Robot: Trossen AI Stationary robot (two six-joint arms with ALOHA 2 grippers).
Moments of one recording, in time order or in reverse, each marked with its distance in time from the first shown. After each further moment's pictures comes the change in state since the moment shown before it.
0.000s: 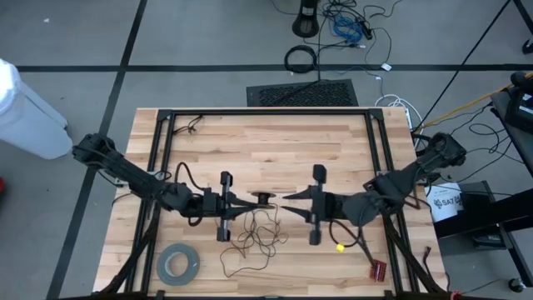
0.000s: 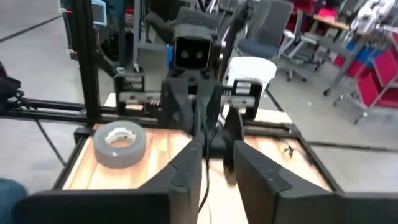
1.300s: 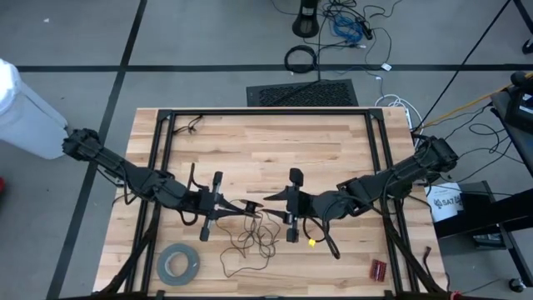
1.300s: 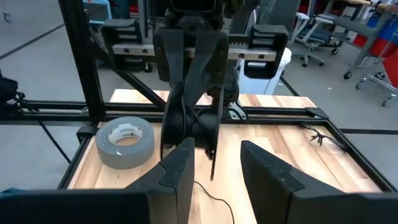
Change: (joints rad) left arm -0.010 -0.217 0.154 -0.804 0.107 -0.165; right arm -0.115 0.106 -0.109 0.226 -0.150 0.045
